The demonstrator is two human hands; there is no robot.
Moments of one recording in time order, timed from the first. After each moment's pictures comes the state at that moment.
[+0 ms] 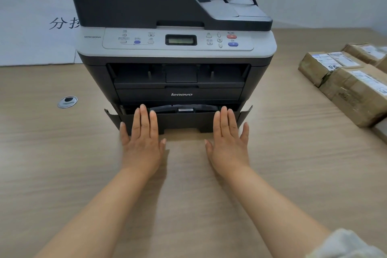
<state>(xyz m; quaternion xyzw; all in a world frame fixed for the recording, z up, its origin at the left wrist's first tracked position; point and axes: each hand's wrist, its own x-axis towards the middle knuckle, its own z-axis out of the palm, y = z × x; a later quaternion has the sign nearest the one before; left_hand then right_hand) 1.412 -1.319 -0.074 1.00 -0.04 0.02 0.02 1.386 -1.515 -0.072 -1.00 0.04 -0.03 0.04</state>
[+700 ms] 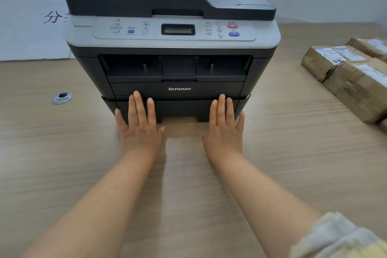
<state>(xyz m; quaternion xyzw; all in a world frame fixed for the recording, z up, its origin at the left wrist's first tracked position) 1.437 -1.334 -0.070 1.00 0.02 0.02 -0.08 1.415 -1.508 -0.084 -1.00 0.07 -0.06 -0.01</state>
